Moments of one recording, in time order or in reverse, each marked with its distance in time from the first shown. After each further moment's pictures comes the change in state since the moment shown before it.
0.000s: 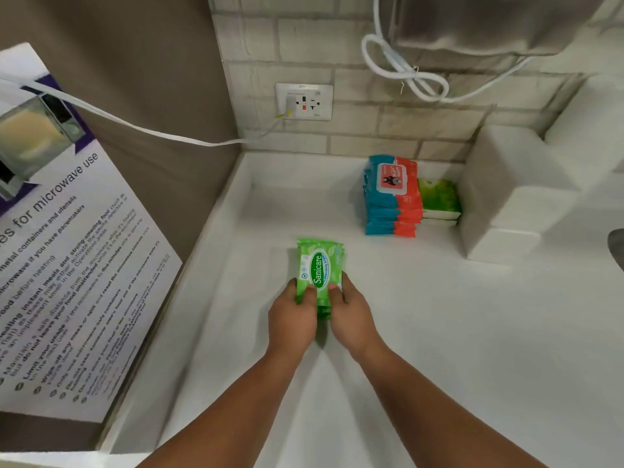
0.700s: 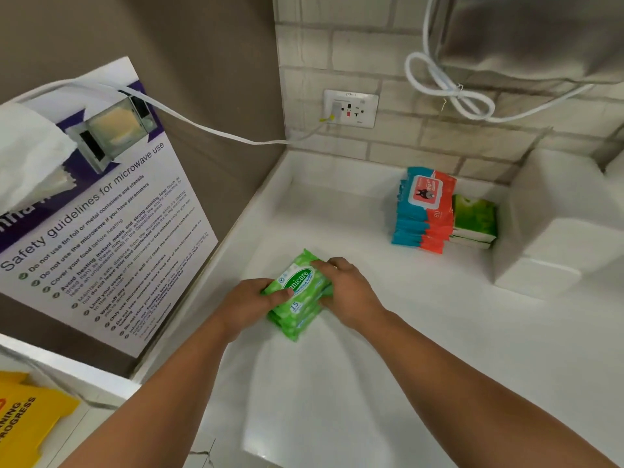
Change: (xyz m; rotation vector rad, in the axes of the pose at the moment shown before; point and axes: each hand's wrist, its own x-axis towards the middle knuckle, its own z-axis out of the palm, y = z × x) left_hand 0.015 -0.007 -0.102 0.149 -0.206 -0.122; right_hand 0.035 -0.030 -0.010 -0.748 -0.398 -0.469
